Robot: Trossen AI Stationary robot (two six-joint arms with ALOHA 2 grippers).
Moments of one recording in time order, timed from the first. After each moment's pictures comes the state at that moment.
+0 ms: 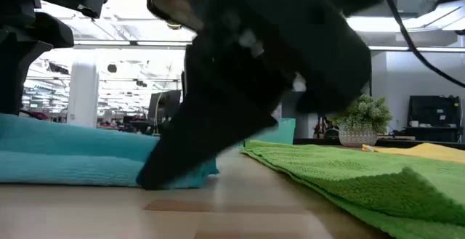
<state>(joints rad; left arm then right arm) -0.74 1.97 1.37 -1.02 -0.26 -1.02 0.46 2.25 1.52 -0.14 0.14 0.09</state>
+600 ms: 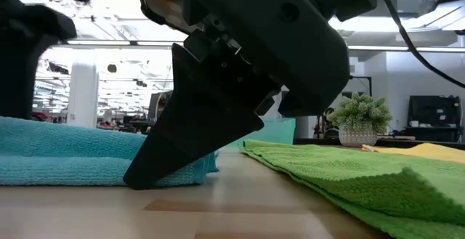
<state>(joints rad) -0.79 1.97 1.38 -1.02 -0.36 -0.92 0.45 2.27 1.52 -0.12 0.13 0.11</state>
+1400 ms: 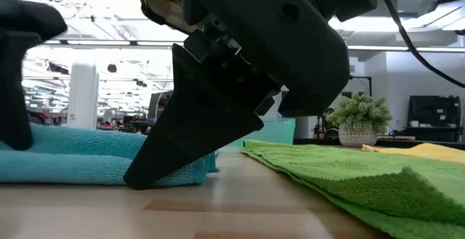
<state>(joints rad) -0.85 2.06 1.34 -0.86 -0.55 -0.81 0.45 2.27 1.52 -0.12 0.13 0.11</state>
